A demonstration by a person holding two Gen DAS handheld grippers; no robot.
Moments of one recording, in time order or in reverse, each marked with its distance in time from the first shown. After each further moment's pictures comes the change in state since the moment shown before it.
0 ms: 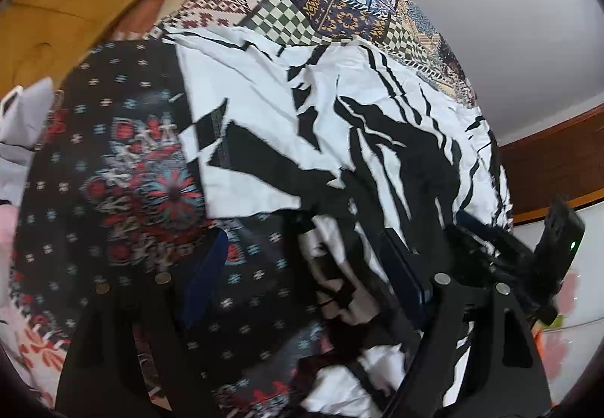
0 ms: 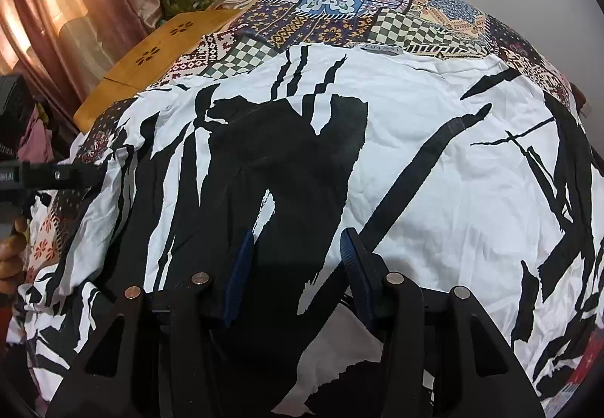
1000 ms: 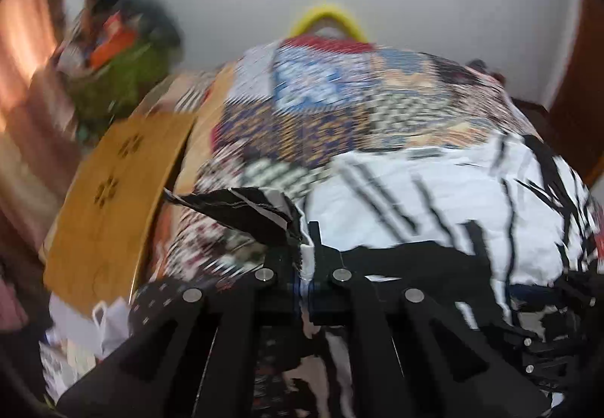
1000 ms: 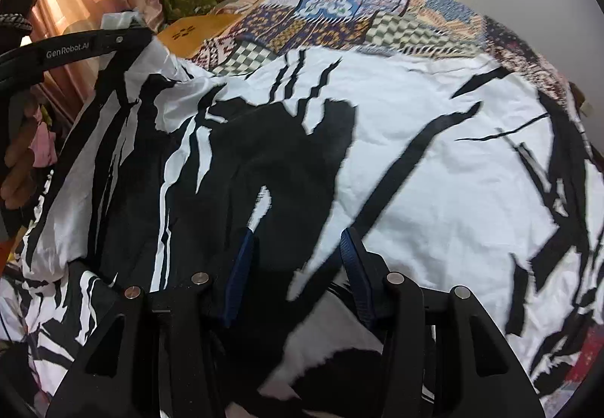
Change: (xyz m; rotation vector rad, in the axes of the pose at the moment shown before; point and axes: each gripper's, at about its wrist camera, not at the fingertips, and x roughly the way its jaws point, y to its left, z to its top) left arm -0.001 -0.136 0.058 0.533 -0.355 0.420; right arm -0.013 -0.006 -0.004 0.011 -0.027 -0.005
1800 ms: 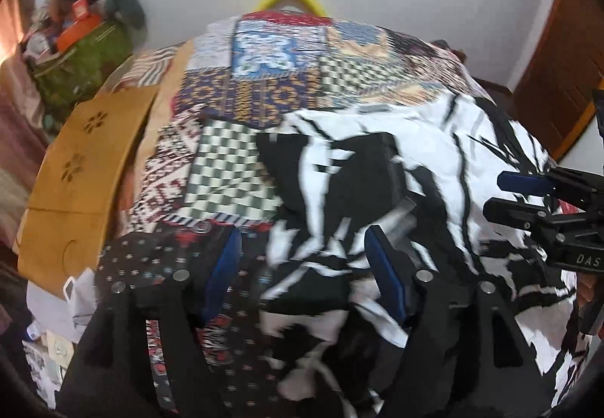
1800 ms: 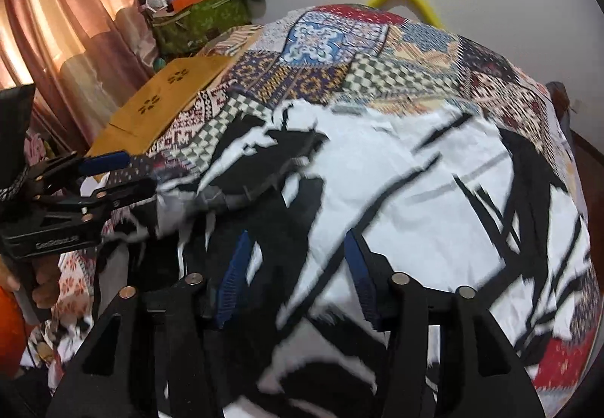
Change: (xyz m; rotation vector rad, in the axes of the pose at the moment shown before) left arm -0.008 0.005 -0.037 -0.049 0.083 -0.142; right arm -0.038 -0.013 0.039 0.050 -0.088 0.014
